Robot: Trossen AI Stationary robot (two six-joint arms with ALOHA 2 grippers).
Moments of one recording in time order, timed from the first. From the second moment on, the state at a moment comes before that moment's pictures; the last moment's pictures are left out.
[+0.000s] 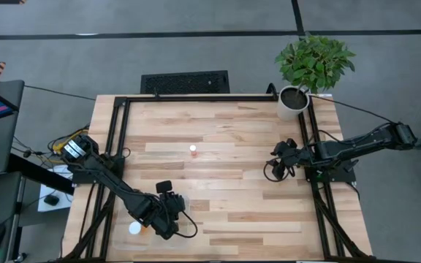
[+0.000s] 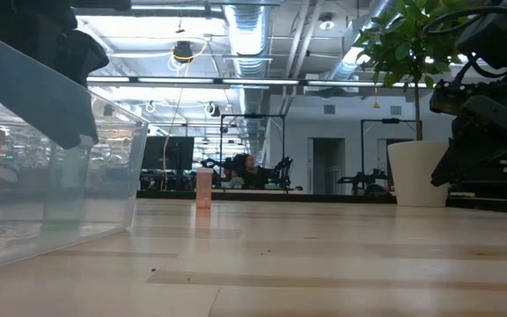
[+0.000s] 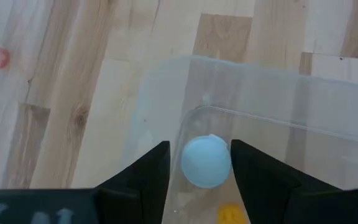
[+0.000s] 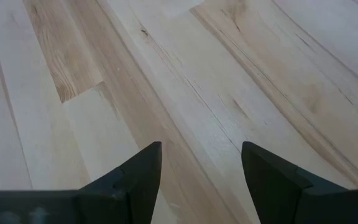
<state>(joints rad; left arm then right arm) -0.68 1.74 1.14 -0.74 -0.48 -0.81 0.12 0.74 0.24 -0.36 0.36 0.58</state>
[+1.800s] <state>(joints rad) -0.33 1.52 1.37 -1.02 -0.75 -0.30 0.12 0.74 0.24 -0.36 0.35 0.58</state>
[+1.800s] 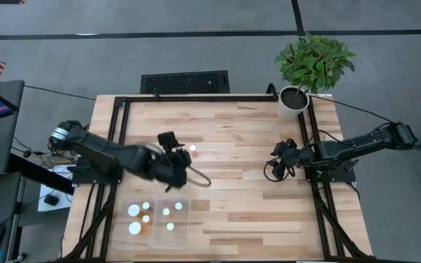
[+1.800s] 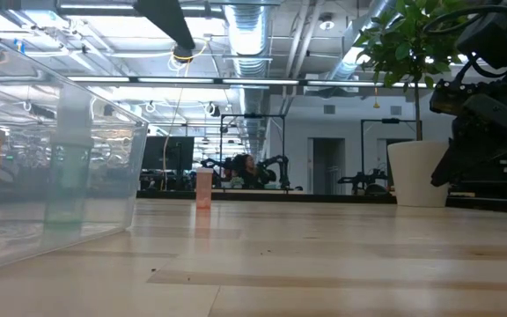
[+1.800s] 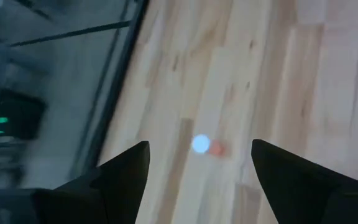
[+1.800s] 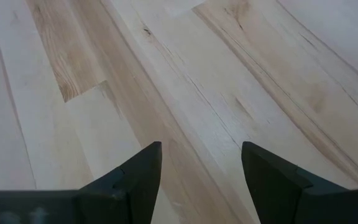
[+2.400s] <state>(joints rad) 0.15 1.48 0.95 -0.34 -0.18 0.04 0.12 0.74 0.24 -0.35 0.36 0.58</state>
